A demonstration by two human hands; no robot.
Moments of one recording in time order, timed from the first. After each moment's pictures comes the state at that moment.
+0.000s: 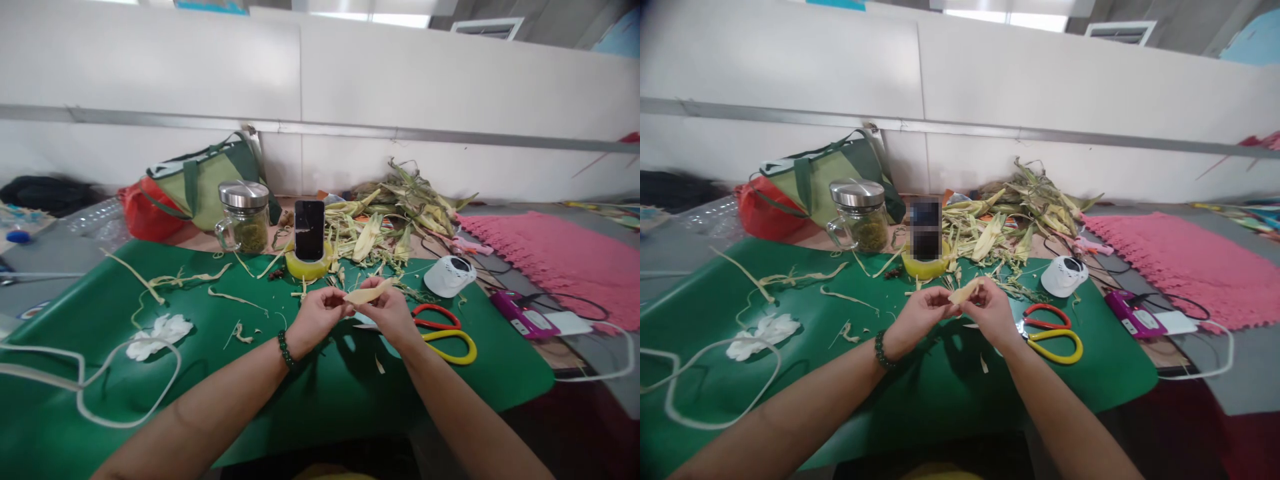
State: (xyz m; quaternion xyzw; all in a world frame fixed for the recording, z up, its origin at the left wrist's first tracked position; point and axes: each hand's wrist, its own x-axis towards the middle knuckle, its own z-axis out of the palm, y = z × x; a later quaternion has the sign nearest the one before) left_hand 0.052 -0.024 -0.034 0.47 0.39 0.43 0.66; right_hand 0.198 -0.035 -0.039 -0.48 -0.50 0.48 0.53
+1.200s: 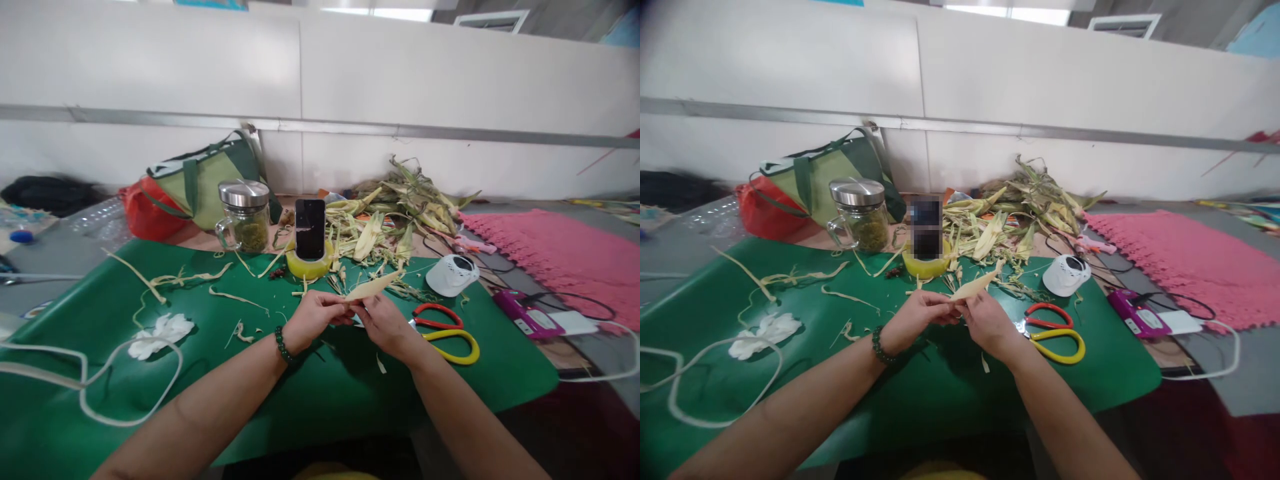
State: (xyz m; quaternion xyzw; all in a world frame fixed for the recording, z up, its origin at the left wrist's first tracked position) left_hand 0.043 -0.023 -0.025 0.46 0.44 0.34 0.69; right_hand 0.209 -0.034 -0.053 -0.41 -0.85 0.01 0.33
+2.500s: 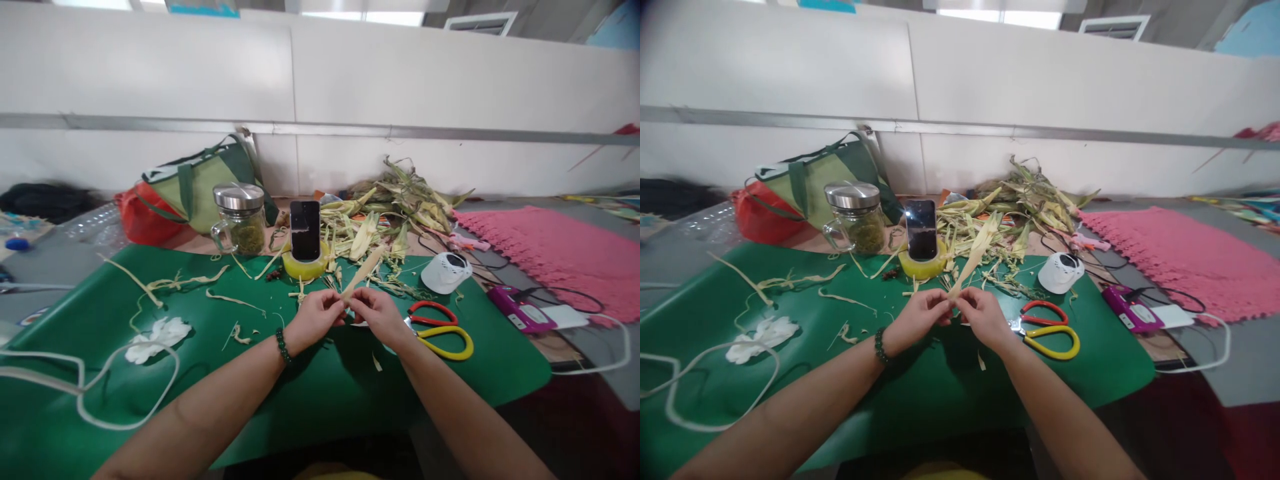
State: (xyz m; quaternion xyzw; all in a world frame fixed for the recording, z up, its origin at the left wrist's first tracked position) left_hand 0.050 -0.023 -0.035 0.57 0.42 0.36 0.60; right_hand 0.197 -0.036 -0.042 -0.52 -0.56 0.49 0.42
